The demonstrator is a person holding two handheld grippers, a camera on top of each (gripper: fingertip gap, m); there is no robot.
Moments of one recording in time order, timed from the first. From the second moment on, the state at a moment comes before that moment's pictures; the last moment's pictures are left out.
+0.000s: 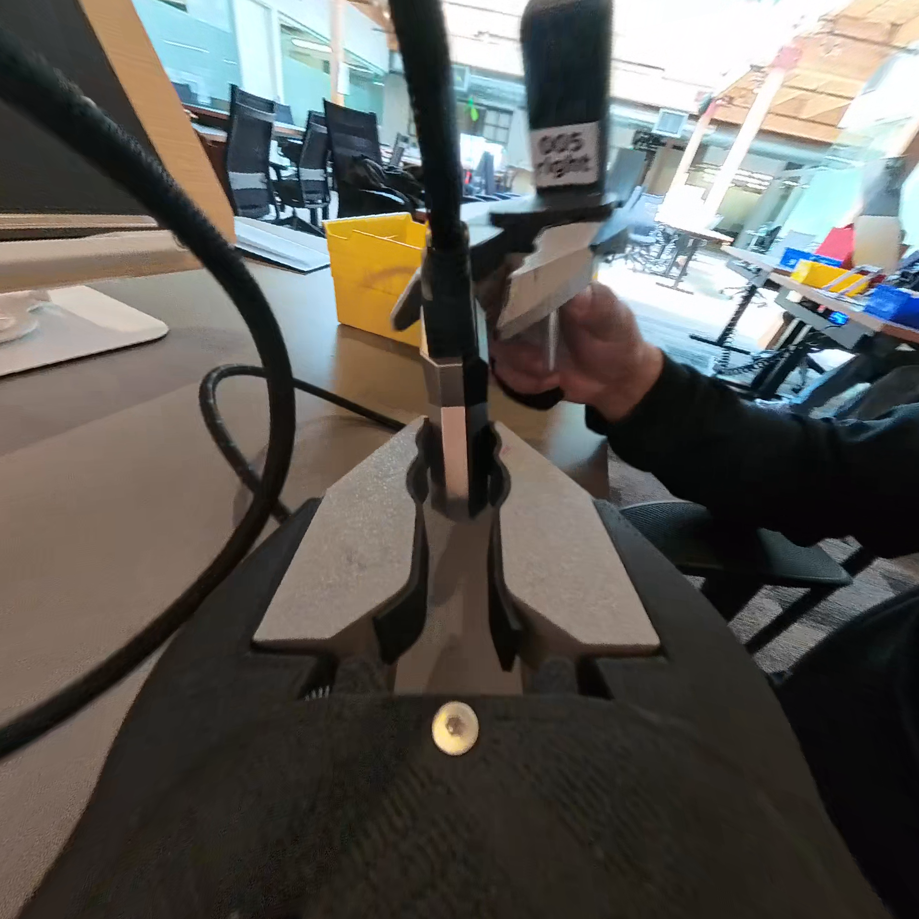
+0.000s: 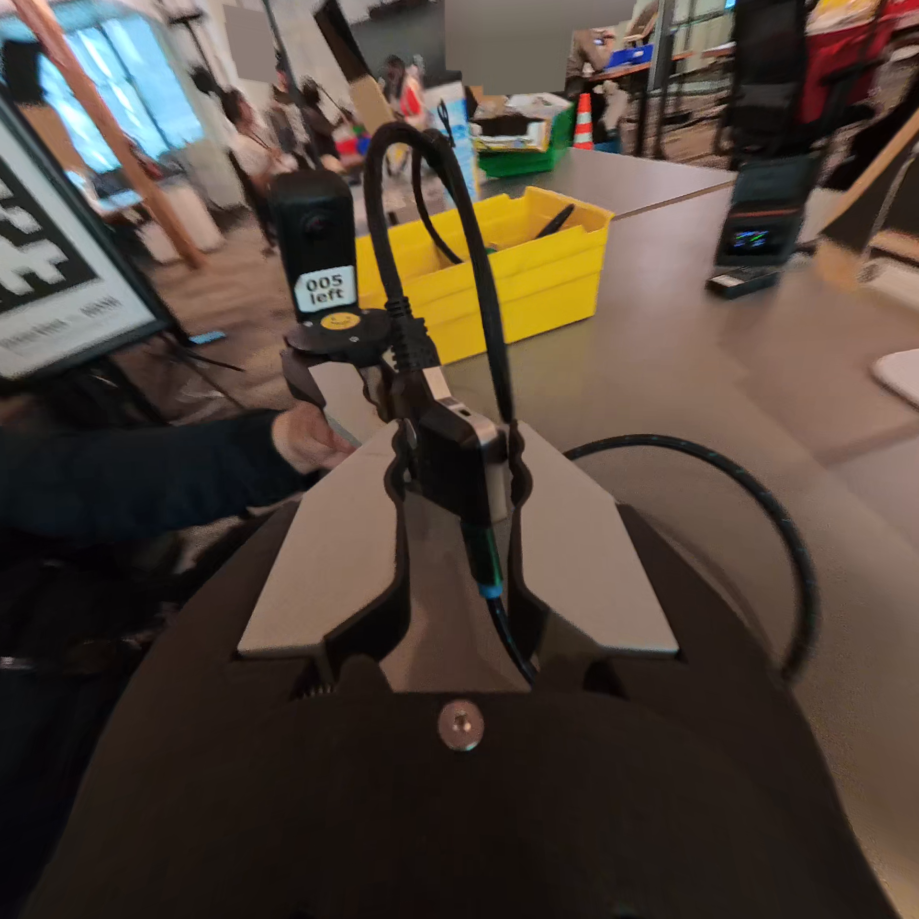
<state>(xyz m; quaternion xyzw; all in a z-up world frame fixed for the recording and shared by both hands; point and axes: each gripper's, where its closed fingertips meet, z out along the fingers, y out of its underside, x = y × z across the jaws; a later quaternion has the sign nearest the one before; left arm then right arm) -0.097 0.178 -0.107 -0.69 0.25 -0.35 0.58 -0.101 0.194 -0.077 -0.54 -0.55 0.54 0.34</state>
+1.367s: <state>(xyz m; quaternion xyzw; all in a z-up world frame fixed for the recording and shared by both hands) -0.098 0.184 -0.117 -0.72 0.24 -0.32 0.57 -0.106 0.202 -0.094 -0.58 -0.59 0.37 0.42</state>
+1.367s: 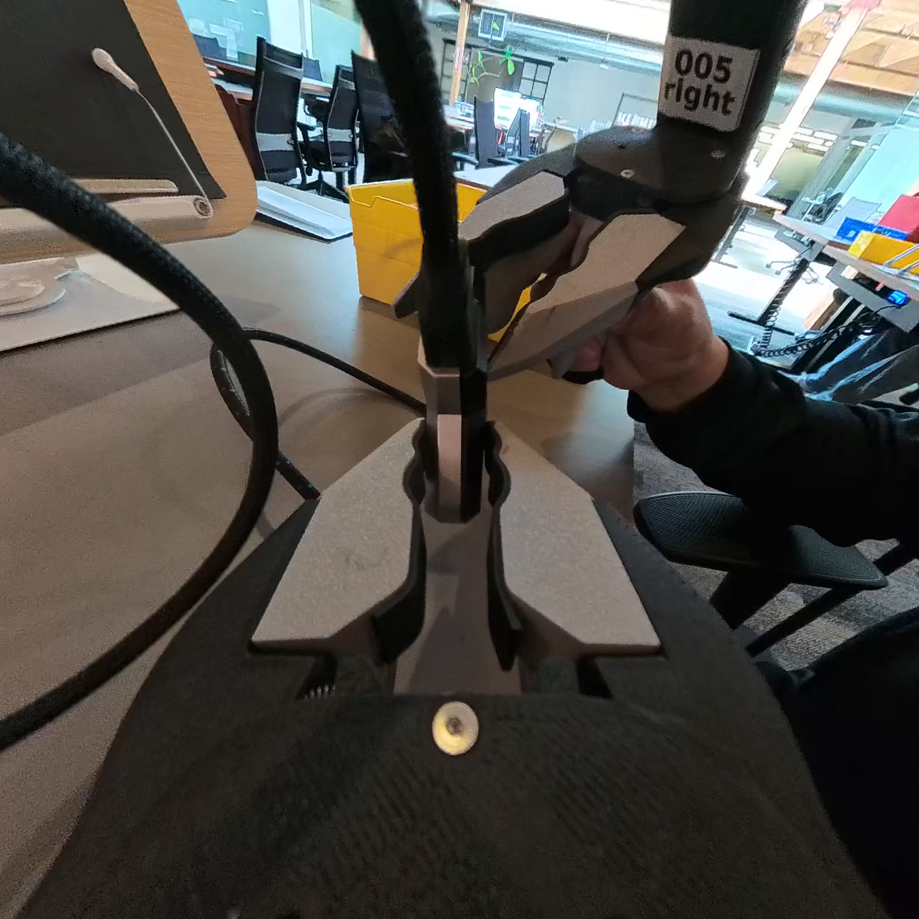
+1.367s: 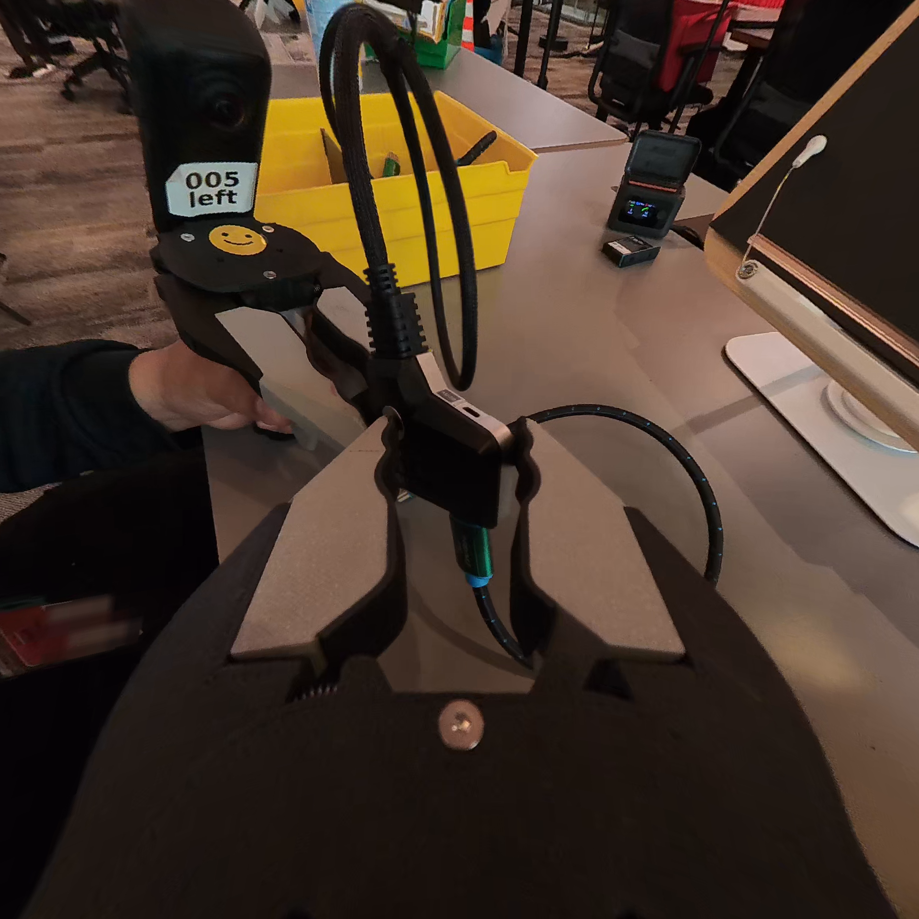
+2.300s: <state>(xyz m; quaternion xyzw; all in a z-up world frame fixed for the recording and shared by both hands) -0.094 0.169 -0.098 -0.66 0.25 -0.39 0.59 -0.088 0.189 -0.117 -0.54 -0.58 0.55 0.25</state>
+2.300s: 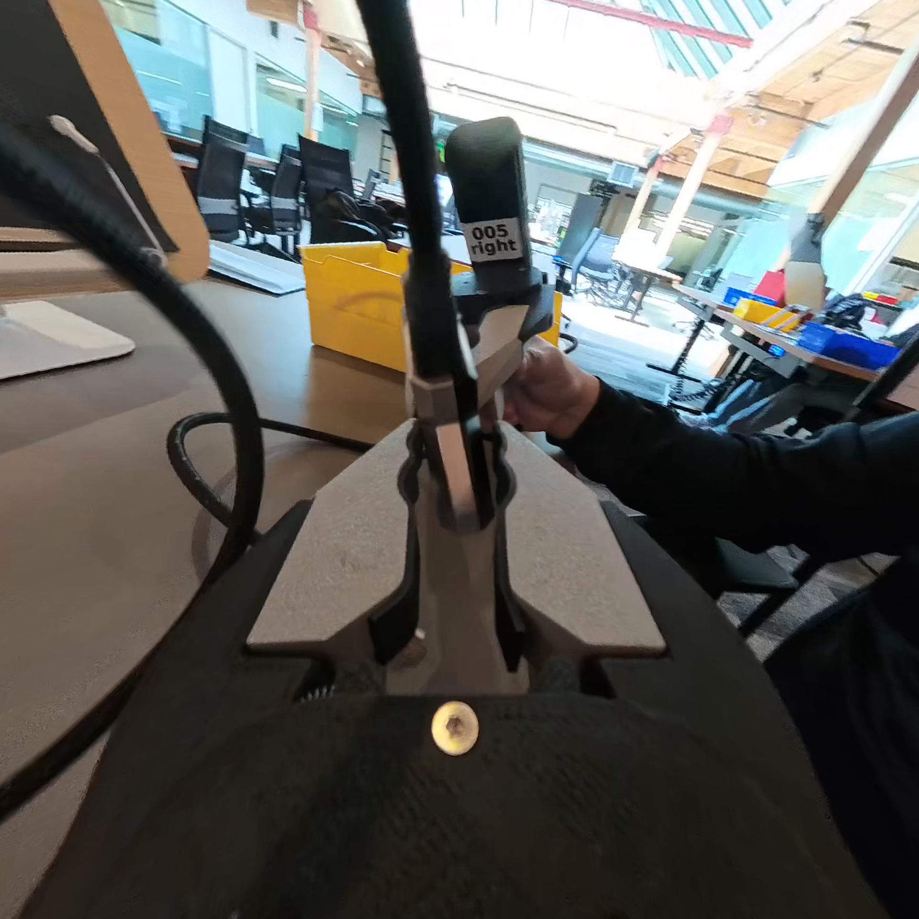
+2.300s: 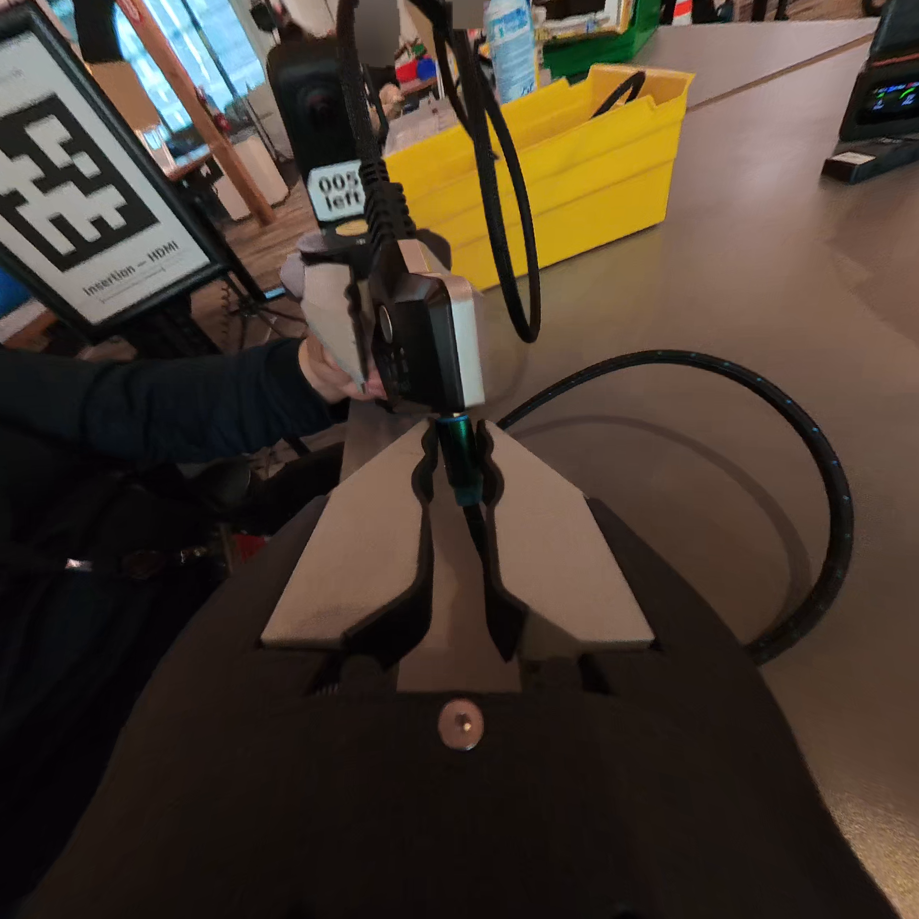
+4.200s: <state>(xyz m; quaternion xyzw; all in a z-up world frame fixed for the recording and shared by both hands) -0.144 0.207 -0.104 -0.71 0.08 -0.35 0.61 -0.140 0.219 -0.128 -0.54 -0.61 0.24 0.53</state>
